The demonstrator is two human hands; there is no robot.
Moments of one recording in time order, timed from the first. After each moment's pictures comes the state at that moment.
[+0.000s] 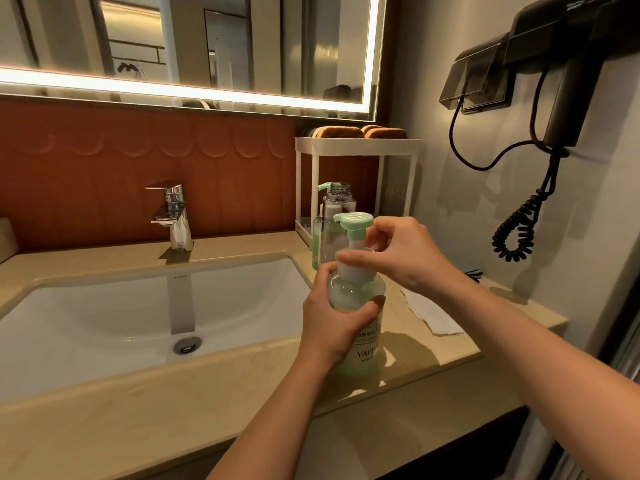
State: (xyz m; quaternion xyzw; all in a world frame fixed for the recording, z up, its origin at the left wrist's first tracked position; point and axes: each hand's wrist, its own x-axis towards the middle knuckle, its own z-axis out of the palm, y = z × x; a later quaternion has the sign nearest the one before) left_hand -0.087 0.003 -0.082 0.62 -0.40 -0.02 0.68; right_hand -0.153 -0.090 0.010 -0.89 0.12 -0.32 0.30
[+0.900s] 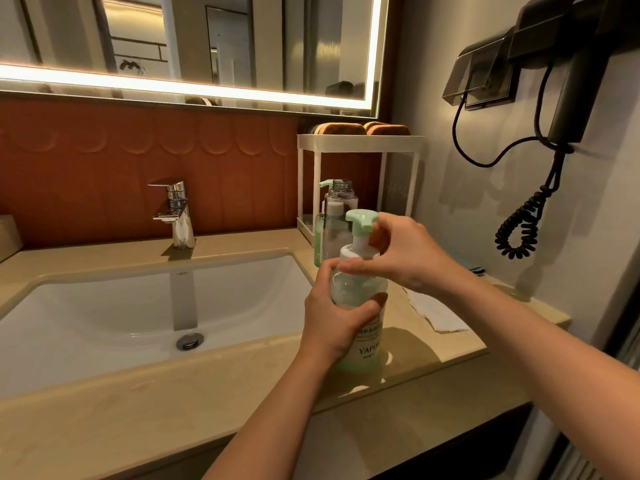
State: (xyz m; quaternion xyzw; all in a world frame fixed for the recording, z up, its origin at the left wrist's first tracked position) left_hand -0.087 0.004 -0.081 0.62 -0.40 -0.03 0.67; right_hand -0.157 -0.089 0.013 -0.91 0.10 -0.28 0.28
